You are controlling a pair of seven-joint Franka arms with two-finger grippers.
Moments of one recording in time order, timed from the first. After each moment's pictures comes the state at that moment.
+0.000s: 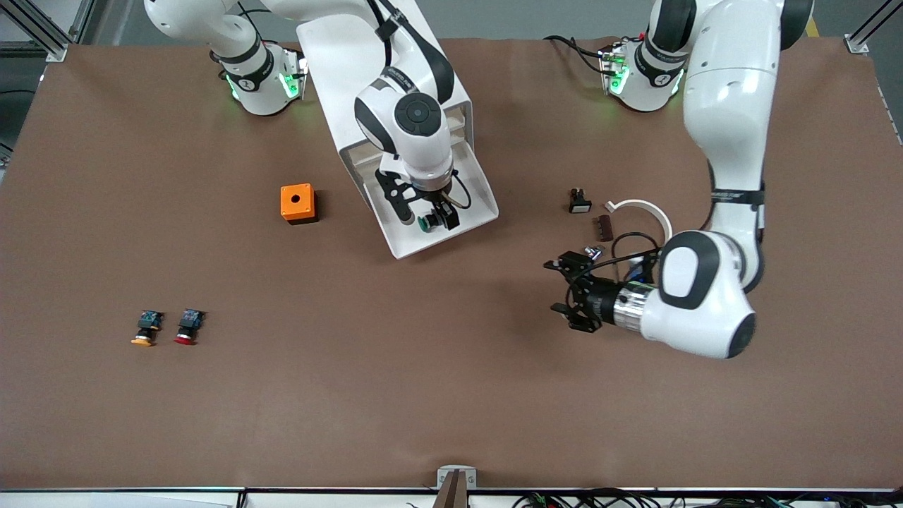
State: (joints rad) left arm -0.41 0.78 0.29 -1.21 -0.92 1.56 -1.95; right arm 0.94 0.46 -0.12 -1.78 0.13 2.23 1.82
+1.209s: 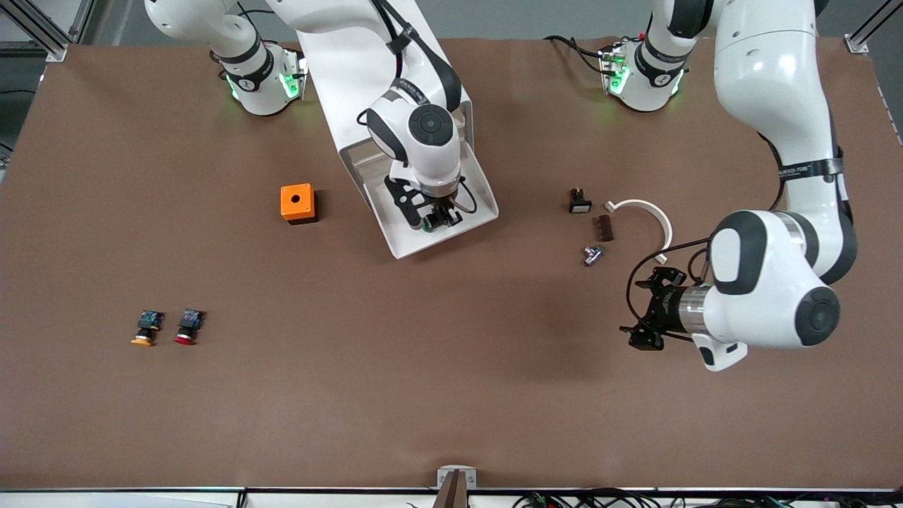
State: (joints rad) left arm -0.45 0.72 0.38 -1.22 -0.52 1.66 -1.13; right arm 0.96 0.51 -0.12 -1.76 0.12 2.26 1.82
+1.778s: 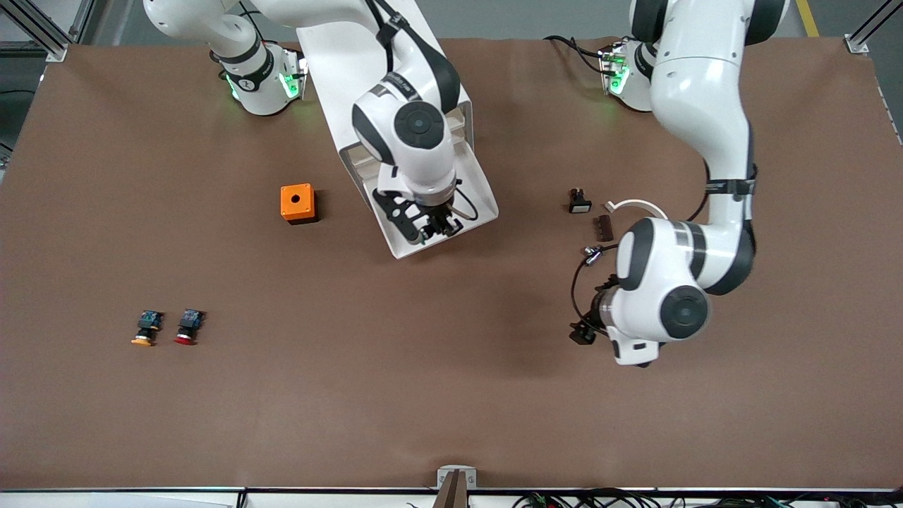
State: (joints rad) left arm -0.61 0.83 0.36 -1.24 -0.43 1.79 -1.07; right arm 0.85 0.51 -0.14 -1.52 0.13 2.04 1.47
